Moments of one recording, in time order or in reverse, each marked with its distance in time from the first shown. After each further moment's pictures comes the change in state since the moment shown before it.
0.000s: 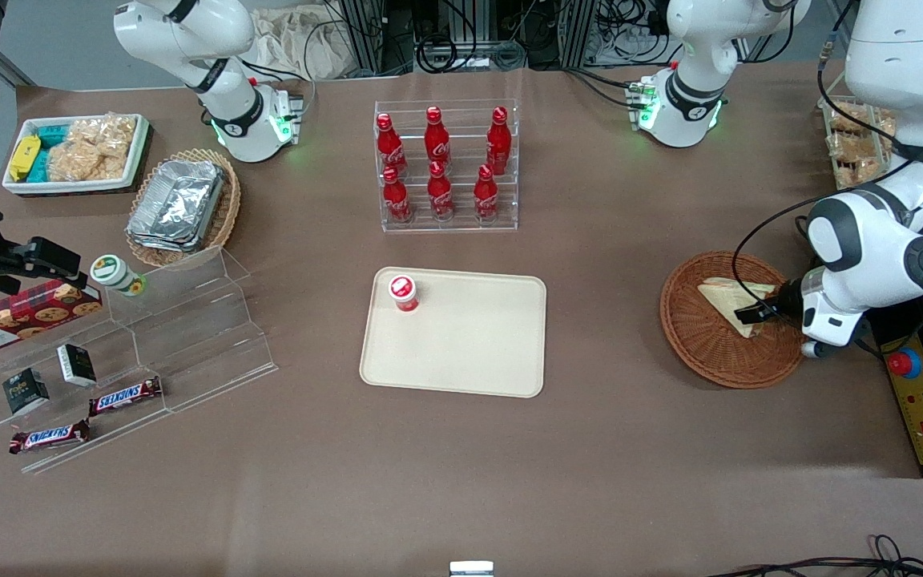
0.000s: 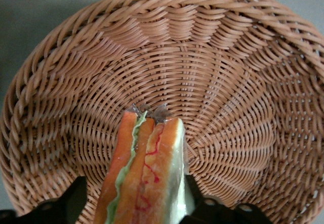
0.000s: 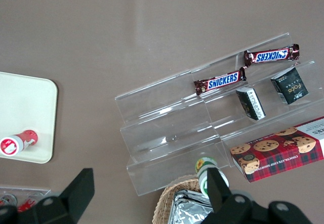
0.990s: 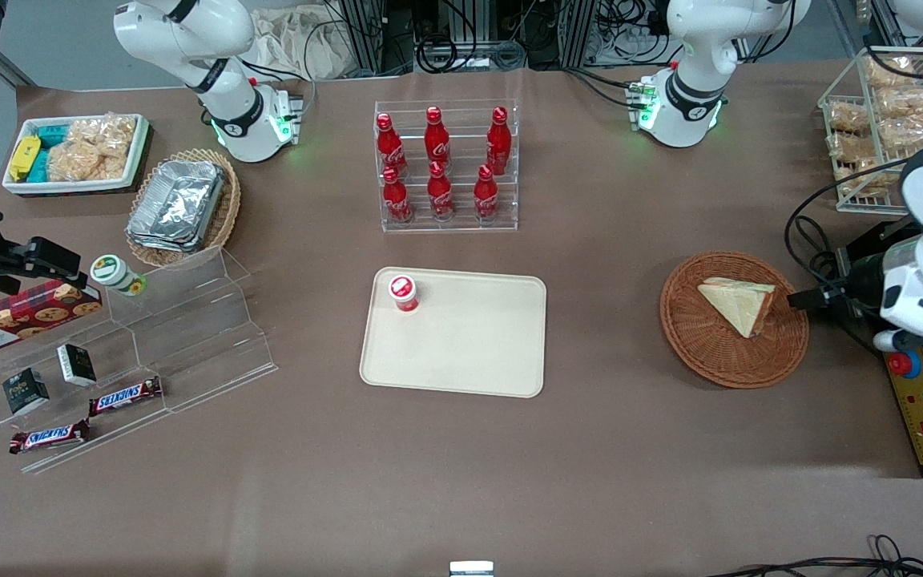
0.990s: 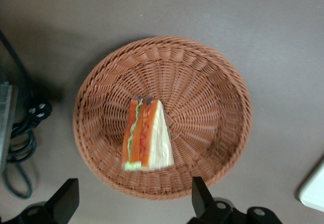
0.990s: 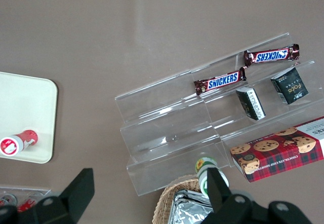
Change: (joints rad) arm 0.003 -0.132 0.010 0.216 0.077 -0.350 0.063
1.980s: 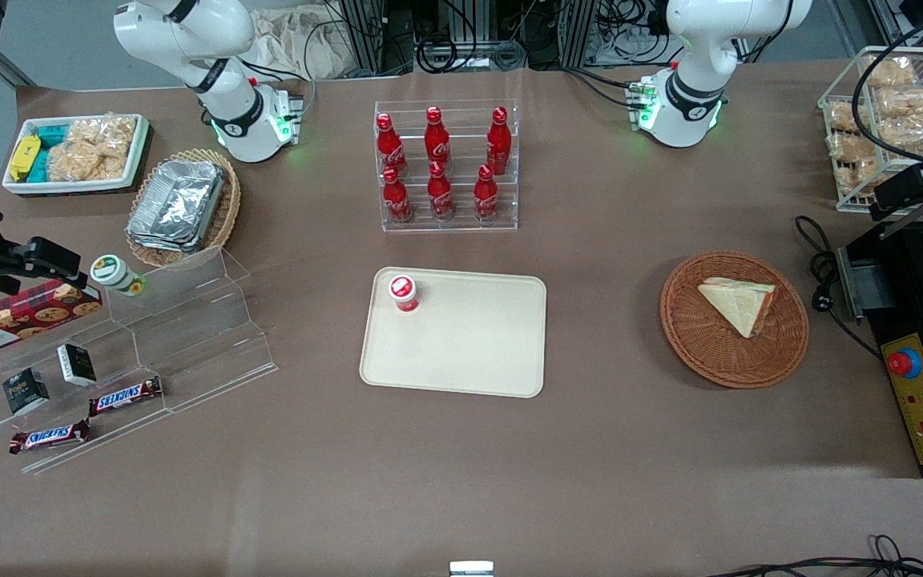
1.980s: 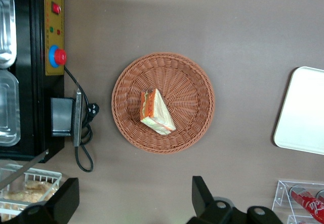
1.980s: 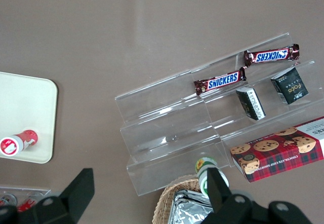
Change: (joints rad) arm -0.062 -0.253 -0.001 0.318 0.106 -0.426 0.090
